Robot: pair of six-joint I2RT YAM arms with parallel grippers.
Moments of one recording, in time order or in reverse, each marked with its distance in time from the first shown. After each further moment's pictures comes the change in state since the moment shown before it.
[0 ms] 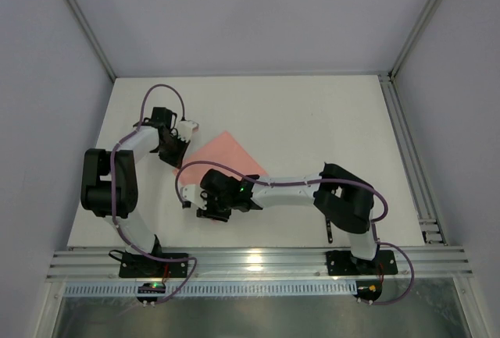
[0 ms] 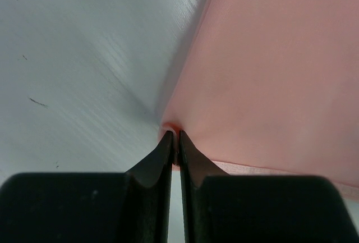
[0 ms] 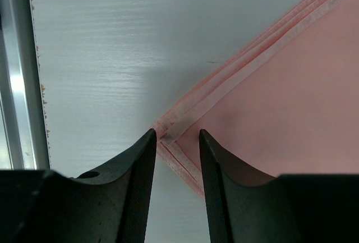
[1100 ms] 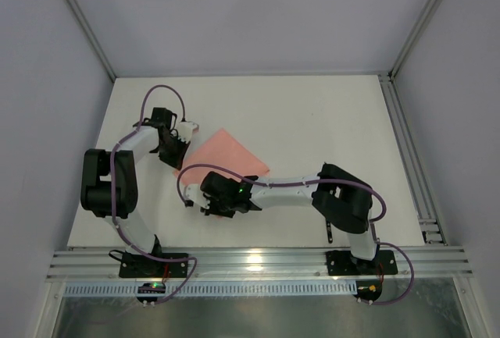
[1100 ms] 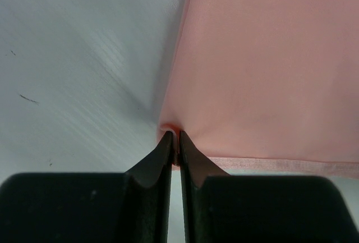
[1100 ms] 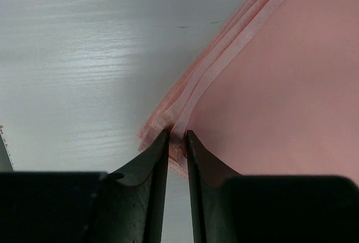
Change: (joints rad) left arm 0.000 -0.002 0.000 -0.020 0.010 0.005; right arm 0.010 0.012 0.004 -0.061 0.148 0.018
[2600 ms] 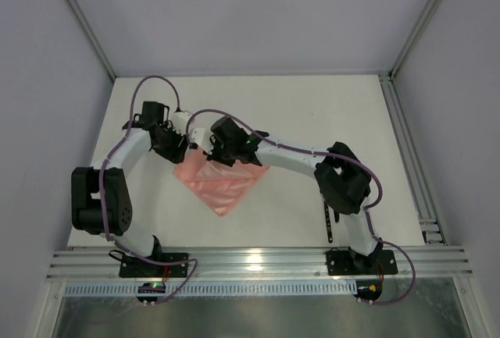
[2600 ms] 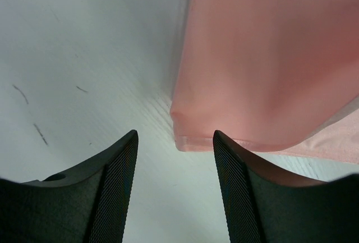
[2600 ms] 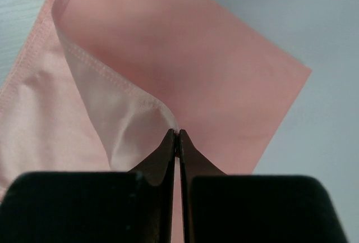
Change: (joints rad) left arm 0.007 -0.138 0.000 -0.002 0.011 0.032; right arm -0.264 0.057 0.256 -0.019 -0.021 -0.154
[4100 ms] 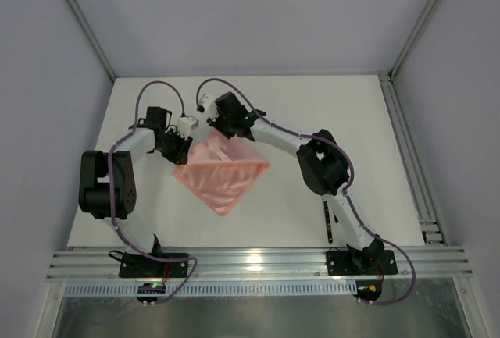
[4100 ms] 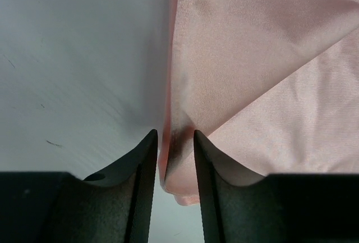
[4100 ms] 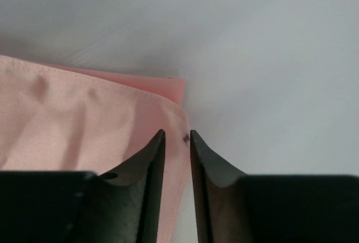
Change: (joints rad) left arm 0.027 0.126 -0.027 0.133 0.140 0.049; right arm -0.165 0.323 0.410 -0.012 0.095 0.143
